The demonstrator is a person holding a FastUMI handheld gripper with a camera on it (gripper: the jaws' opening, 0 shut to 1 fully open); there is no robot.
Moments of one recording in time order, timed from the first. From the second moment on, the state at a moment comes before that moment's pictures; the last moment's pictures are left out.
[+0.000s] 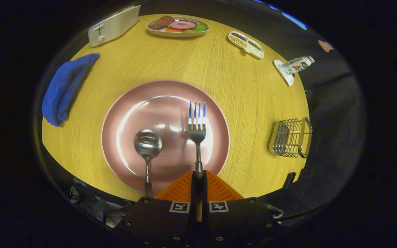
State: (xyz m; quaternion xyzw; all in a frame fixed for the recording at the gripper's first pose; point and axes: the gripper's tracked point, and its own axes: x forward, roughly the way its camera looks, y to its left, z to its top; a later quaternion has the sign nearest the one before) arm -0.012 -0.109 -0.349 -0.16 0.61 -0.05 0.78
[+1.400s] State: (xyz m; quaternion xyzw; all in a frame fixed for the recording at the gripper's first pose) arm -0.028 -0.307 -0.297 -0.02 0.67 -0.25 0.70
